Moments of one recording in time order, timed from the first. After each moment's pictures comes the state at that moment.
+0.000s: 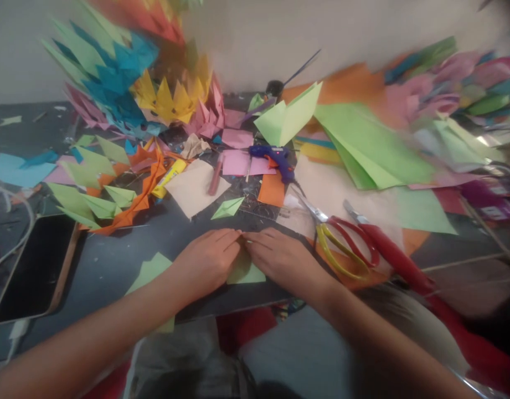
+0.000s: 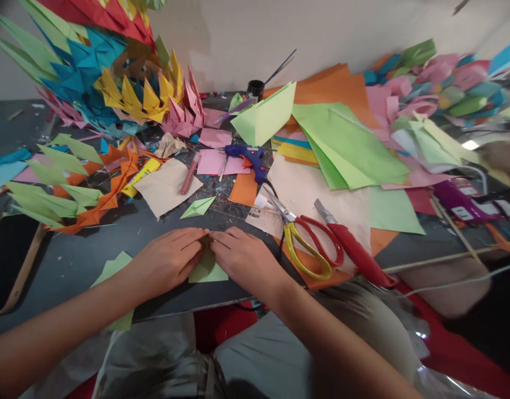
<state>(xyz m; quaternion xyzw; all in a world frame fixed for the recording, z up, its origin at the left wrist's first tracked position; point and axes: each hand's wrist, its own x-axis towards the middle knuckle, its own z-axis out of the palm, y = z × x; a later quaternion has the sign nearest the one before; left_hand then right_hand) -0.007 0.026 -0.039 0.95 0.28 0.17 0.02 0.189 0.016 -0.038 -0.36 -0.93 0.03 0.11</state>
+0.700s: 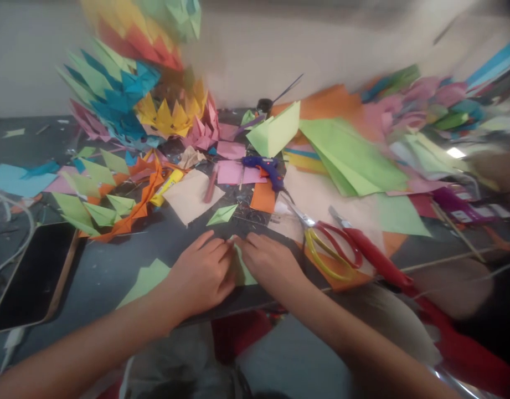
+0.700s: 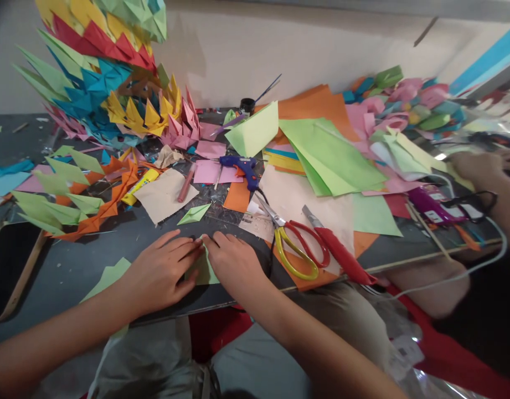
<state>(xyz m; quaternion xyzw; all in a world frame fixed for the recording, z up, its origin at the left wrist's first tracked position) -0.008 0.017 -0.027 0.94 0.32 0.14 0.03 0.173 0.009 -0.032 -0.49 -0.87 -0.02 0.05</state>
